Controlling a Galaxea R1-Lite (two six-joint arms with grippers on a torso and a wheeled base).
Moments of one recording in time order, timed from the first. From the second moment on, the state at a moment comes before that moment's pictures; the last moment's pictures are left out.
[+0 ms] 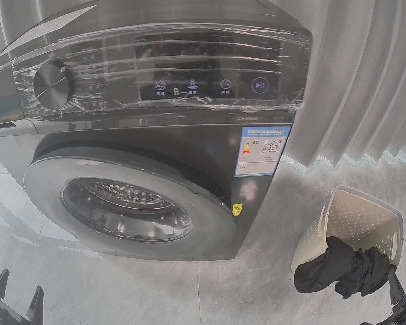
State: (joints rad) left arm 0.00 0.02 -0.02 0.00 0.01 -0.01; right arm 0.01 0.02 -0.02 -0.01 -0.01 0.00
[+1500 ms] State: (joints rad) left arm 0.00 0.02 -0.02 0.00 0.01 0.00; right arm 0.01 0.02 -0.02 -0.01 0.00 0.00
